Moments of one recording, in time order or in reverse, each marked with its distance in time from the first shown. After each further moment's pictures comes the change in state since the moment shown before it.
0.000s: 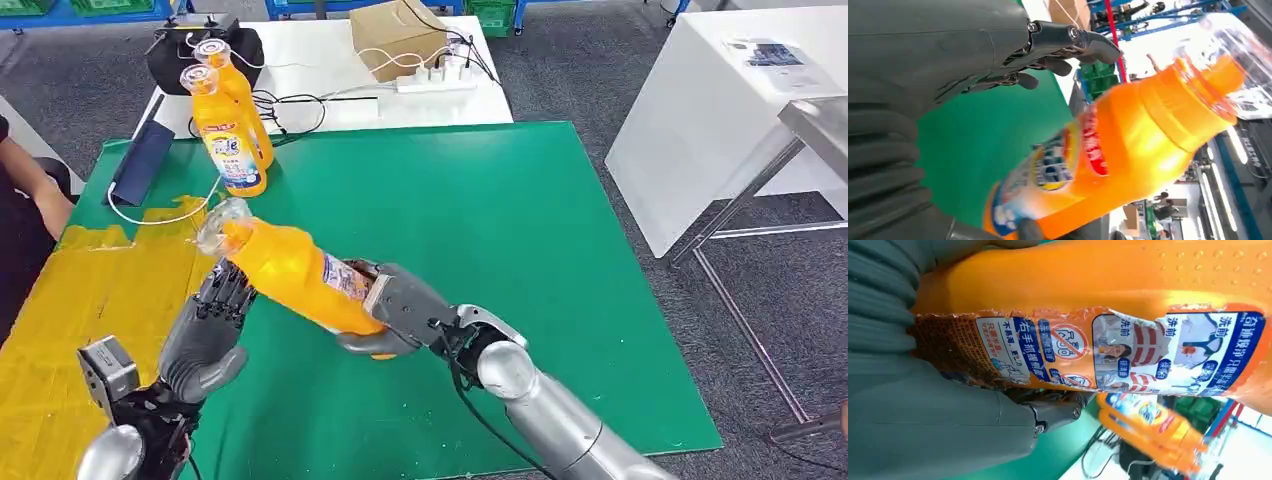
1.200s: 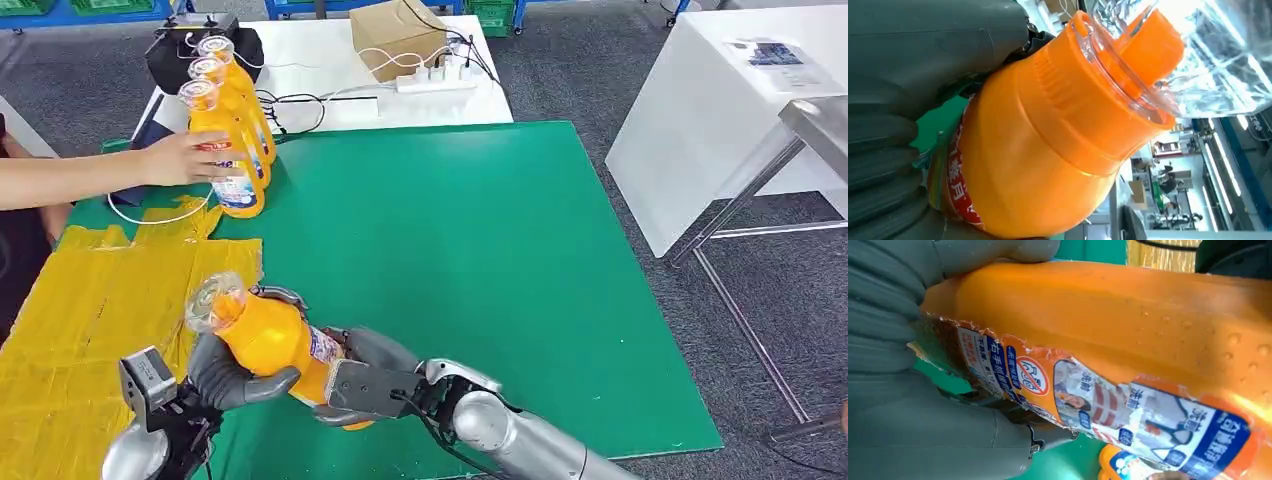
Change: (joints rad) left arm -0.027 0.027 -0.116 0.024 -0.051 -0.017 -0.040; right arm 0.031 -0.032 0.209 0.006 0.018 -0.007 0.014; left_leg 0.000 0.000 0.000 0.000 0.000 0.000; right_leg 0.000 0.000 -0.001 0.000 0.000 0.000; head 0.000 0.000
